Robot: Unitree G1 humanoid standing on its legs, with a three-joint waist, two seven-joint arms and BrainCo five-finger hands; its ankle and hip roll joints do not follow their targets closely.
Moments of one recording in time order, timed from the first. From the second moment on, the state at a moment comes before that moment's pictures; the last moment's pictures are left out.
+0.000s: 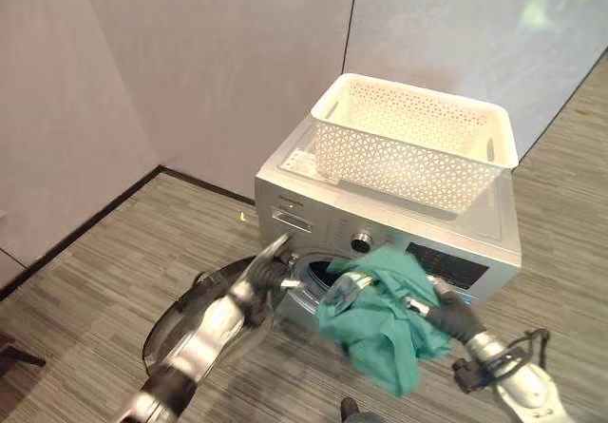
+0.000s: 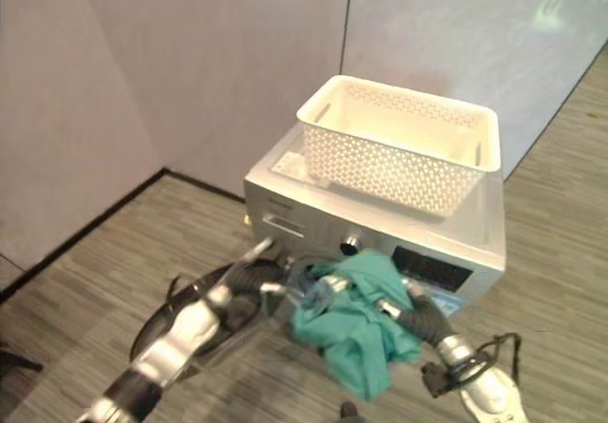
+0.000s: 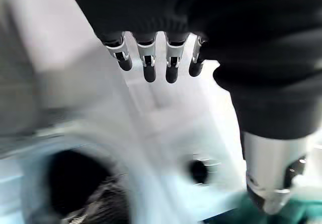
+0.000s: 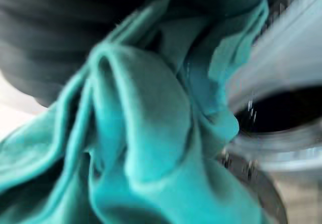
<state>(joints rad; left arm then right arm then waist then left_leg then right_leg) -0.30 0.35 -0.50 0.34 0.04 -0.17 0.01 0.39 -0.56 0.10 -0.33 0.15 -0.09 0.21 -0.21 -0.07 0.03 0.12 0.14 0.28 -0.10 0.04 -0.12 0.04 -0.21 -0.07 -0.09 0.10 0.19</state>
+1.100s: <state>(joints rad) -0.56 0.07 -0.76 0.50 -0.27 -0.06 0.03 0.23 -0.55 0.09 -0.33 0.20 -0.06 0.03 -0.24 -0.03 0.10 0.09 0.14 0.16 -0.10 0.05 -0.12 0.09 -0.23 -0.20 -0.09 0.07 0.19</state>
